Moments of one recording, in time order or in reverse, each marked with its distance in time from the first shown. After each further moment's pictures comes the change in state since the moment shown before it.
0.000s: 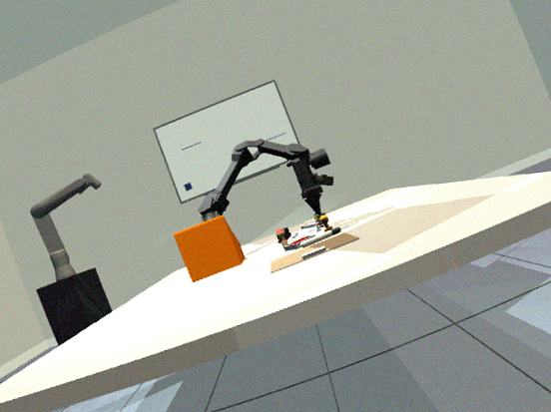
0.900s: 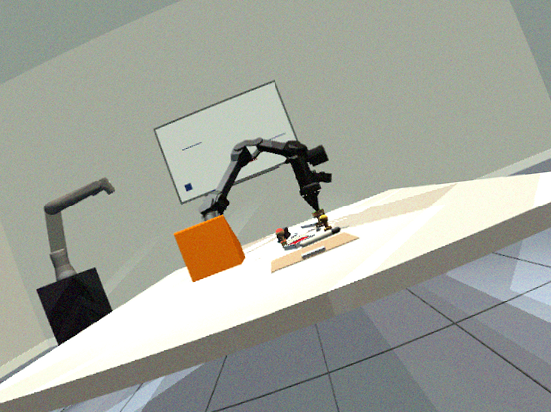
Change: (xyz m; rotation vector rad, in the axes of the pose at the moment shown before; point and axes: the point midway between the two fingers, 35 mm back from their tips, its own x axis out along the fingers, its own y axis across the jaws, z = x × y) arm -0.013 0.000 0.000 0.000 0.001 0.001
